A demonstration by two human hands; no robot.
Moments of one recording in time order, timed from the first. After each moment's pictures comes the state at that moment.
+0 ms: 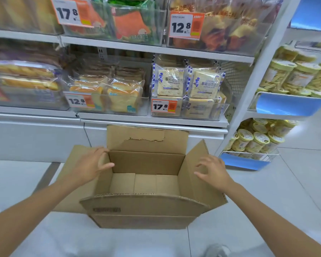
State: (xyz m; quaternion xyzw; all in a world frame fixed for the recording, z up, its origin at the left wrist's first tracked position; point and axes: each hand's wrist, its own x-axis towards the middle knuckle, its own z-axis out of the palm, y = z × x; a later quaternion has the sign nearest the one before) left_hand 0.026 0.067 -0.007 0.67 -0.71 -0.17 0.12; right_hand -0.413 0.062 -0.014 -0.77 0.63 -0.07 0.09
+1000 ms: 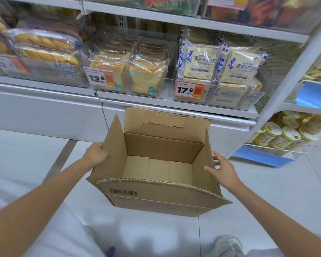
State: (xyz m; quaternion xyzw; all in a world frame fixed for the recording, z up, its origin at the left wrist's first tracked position) left_hand 0.068 0.068 -0.054 0.78 -0.42 -0.41 0.22; right_hand -0.374 0.066 -0.055 -0.61 0.70 -0.20 0.32
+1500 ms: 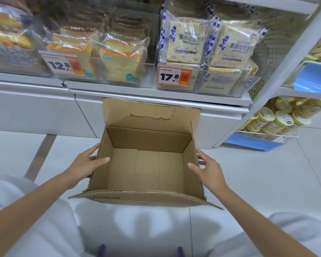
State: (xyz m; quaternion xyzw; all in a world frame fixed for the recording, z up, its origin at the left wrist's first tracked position) left_hand 0.033 0.073 -0.073 0.70 -0.39 -0.54 0.25; right_hand -0.363 0.071 -0.072 -0.55 0.73 -0.21 0.35
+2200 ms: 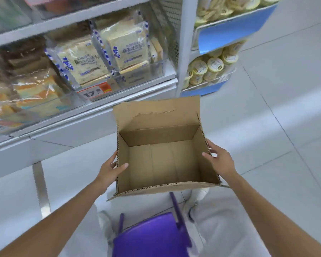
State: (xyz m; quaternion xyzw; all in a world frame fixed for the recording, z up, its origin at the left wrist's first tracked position) left_hand -0.142 0.071 0.046 0.67 -0.37 -0.64 0.07; right_hand -0.517 0.192 0.027 -0.33 0.84 -0.17 0.40
